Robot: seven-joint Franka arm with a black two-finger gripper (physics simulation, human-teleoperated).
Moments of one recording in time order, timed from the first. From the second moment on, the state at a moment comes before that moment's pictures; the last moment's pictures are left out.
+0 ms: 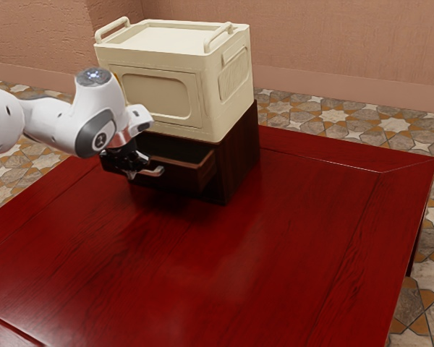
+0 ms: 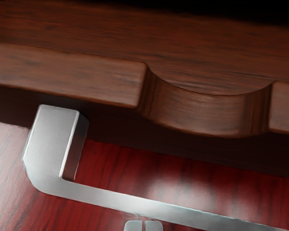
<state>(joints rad) -0.32 0.20 0.45 -2.02 0.12 2.48 -0.22</state>
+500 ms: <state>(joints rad) -0.31 0.27 0.45 -1.97 0.11 2.60 -0.23</state>
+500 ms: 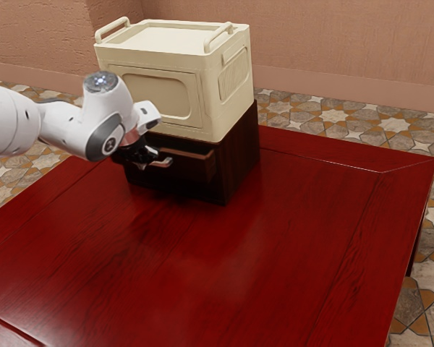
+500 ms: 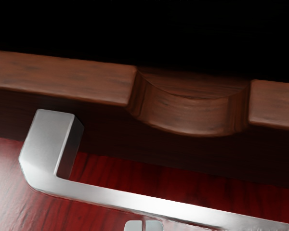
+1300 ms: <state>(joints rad) -0.20 0.36 0.34 -1.90 0.12 2.77 -0.25</state>
